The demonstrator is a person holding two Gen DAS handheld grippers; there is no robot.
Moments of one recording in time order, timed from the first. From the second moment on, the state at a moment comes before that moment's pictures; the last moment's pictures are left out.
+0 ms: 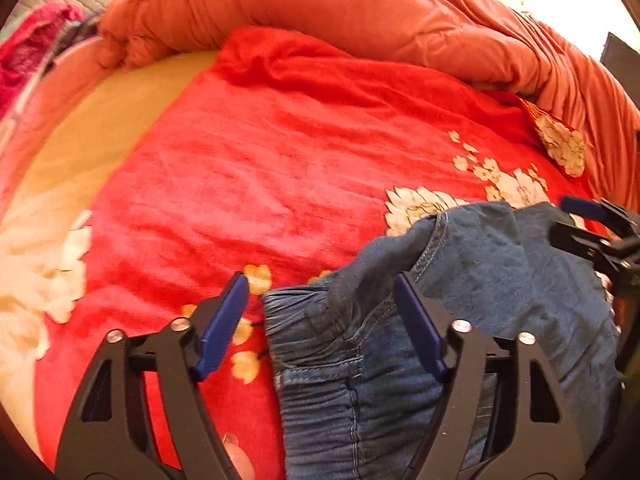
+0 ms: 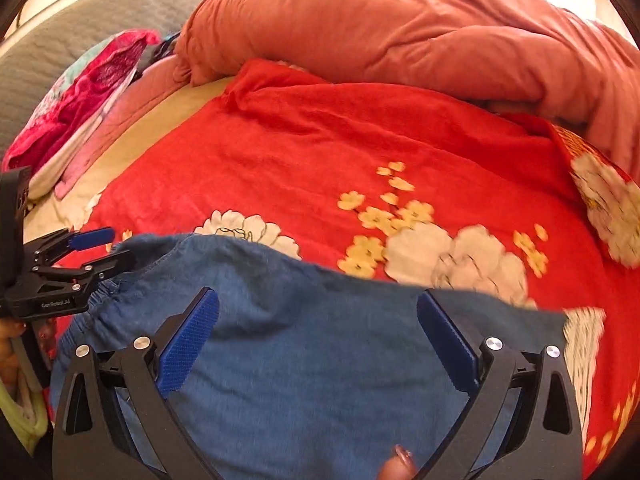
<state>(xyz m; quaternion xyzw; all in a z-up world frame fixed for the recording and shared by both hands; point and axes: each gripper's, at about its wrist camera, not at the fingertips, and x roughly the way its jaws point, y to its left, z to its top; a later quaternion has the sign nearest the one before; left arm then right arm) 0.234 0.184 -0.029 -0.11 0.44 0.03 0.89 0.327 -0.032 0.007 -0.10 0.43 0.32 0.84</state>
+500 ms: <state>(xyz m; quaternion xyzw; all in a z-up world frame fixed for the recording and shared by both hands) 0.234 0.185 -0.032 -0.10 0.45 0.00 0.89 0.358 0.030 -0.013 -0.23 0.44 0.44 0.75</state>
